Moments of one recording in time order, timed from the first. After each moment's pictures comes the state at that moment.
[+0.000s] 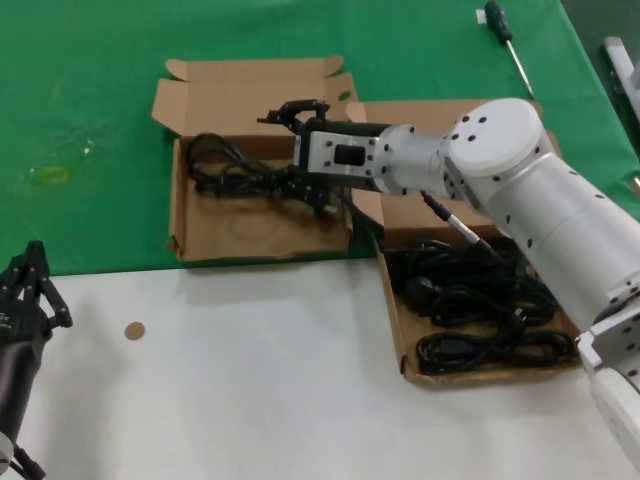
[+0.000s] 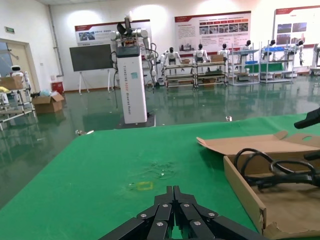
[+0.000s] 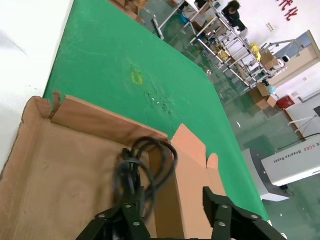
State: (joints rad) left arm 0.00 -0.30 1.60 -1.60 -1.80 0.00 0.00; right arm 1.10 0.09 -2.04 0.52 1.46 -0.58 -0.62
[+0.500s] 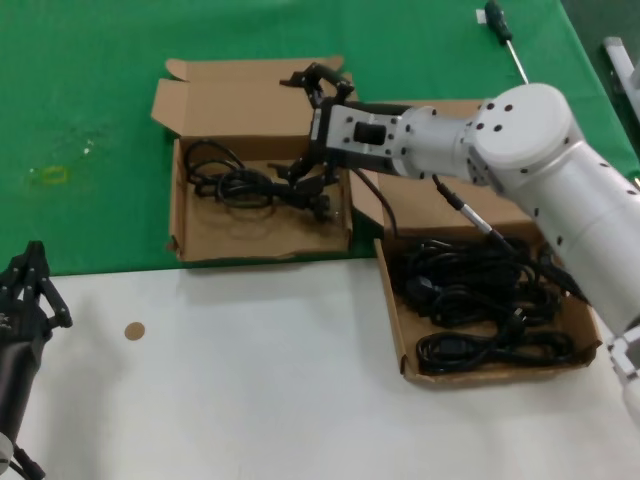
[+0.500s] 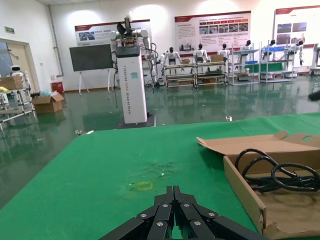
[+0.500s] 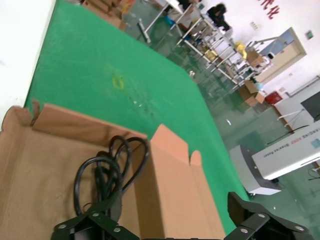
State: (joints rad) left arm 0.00 -0.30 1.60 -1.60 -1.80 0.00 0.00; right arm 1.08 0.15 -2.05 0.64 1.43 -0.60 -0.48
